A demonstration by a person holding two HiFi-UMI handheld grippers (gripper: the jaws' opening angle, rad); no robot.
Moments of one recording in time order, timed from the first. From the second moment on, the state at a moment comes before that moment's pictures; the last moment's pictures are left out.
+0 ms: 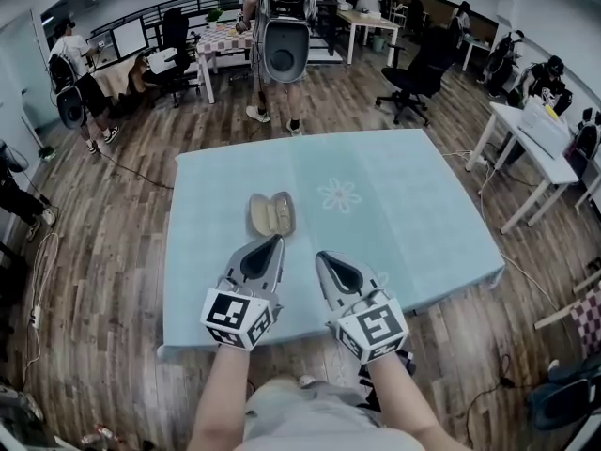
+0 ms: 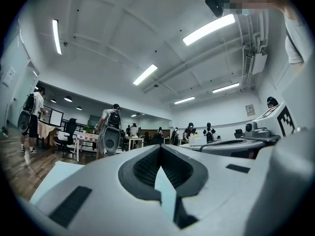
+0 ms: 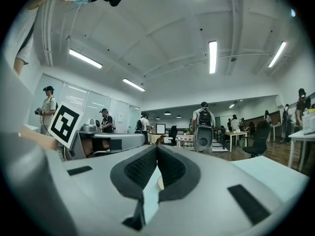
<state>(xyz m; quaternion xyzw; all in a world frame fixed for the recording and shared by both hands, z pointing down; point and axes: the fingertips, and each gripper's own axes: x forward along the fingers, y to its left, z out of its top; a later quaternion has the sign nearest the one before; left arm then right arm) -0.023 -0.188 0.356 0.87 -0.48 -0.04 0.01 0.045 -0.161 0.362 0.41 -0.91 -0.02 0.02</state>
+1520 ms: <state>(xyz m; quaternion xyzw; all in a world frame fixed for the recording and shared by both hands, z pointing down) -0.060 -0.387 0.461 0.84 -0.43 0.19 0.27 0.006 -0.334 0.409 0.42 -0.91 0.03 0.07</state>
